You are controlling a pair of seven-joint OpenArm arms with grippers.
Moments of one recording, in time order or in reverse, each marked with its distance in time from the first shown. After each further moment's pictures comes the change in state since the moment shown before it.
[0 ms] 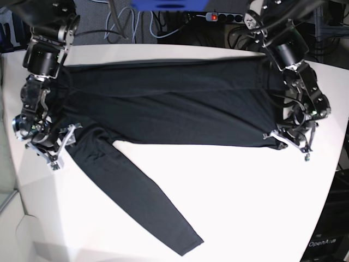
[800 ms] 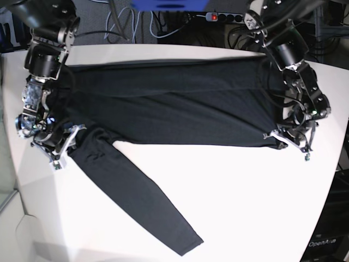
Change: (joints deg) left arm 0.0 0.0 0.0 0.0 0.0 0.0 0.0; right arm 0.6 -0.2 0.2 -5.2 2.2 -0.2 3.2
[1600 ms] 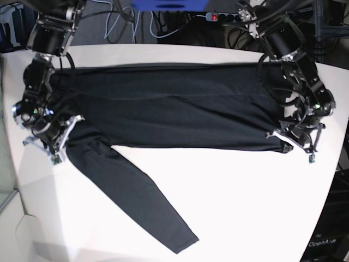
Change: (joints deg) left arm 4.2 2.9 0.0 14.9 -0.6 -0.5 4.8; right arm -9.7 -2.8 -0.4 21.8 -2.4 0.0 -3.8
